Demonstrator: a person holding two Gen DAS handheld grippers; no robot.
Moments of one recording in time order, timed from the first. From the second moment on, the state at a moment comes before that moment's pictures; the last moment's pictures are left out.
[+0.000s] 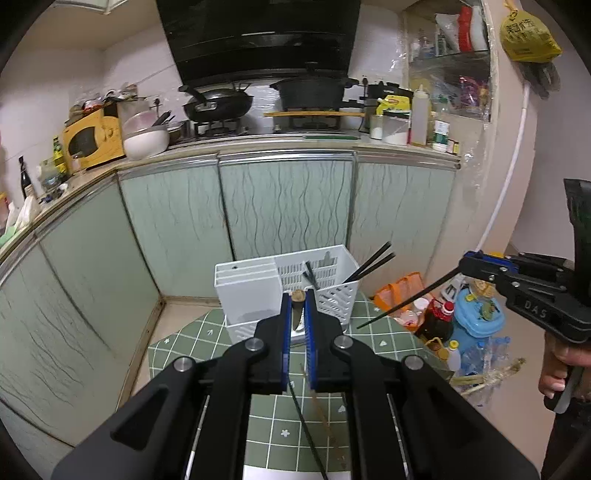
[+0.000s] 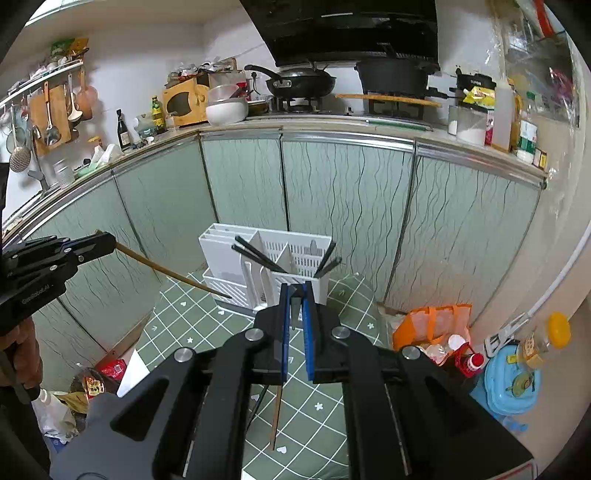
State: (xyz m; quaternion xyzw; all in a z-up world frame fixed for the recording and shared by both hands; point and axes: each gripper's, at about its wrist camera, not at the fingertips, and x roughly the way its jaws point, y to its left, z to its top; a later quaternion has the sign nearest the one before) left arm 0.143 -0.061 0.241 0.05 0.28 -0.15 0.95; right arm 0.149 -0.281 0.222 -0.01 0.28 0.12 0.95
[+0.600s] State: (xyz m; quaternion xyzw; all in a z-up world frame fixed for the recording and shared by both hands) left arm 0.191 -0.096 0.290 0.05 0.27 -0.18 0.94; right arm 0.190 -0.282 0.279 -0.03 0.24 0.11 0.96
